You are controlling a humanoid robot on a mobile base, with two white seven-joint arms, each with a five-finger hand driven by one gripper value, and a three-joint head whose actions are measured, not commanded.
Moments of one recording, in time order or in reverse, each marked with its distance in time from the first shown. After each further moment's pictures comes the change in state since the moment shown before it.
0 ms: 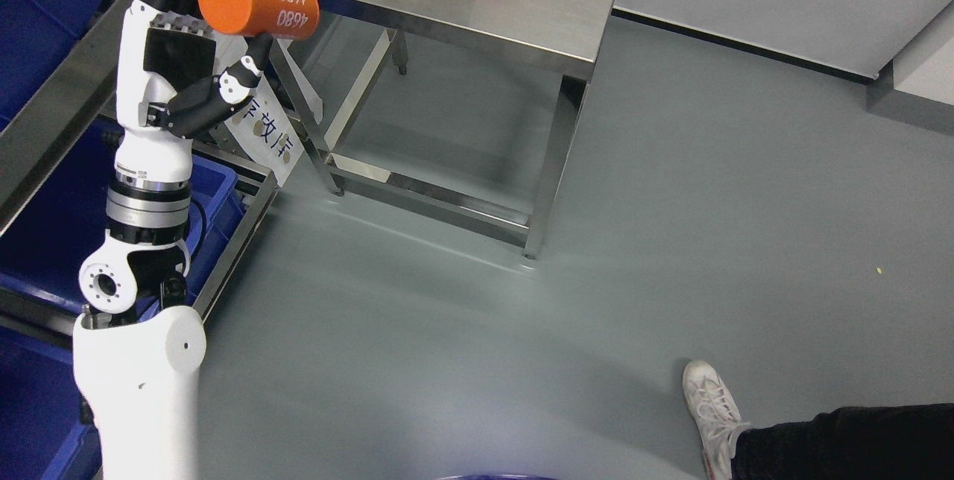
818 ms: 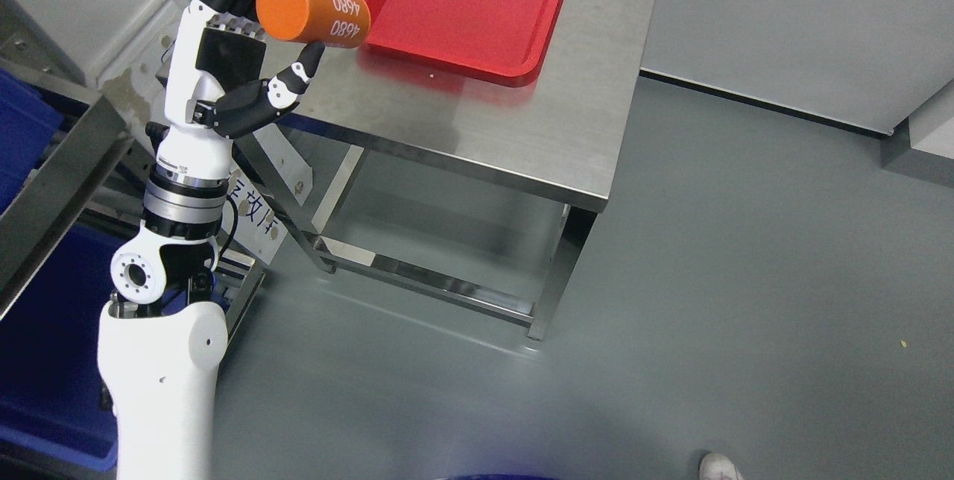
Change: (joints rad) left arm -0.021 0.001 -0.088 0.002 0.000 0.030 0.000; right arm 0.000 0.000 0.000 0.000 0.000 0.000 0.000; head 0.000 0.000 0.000
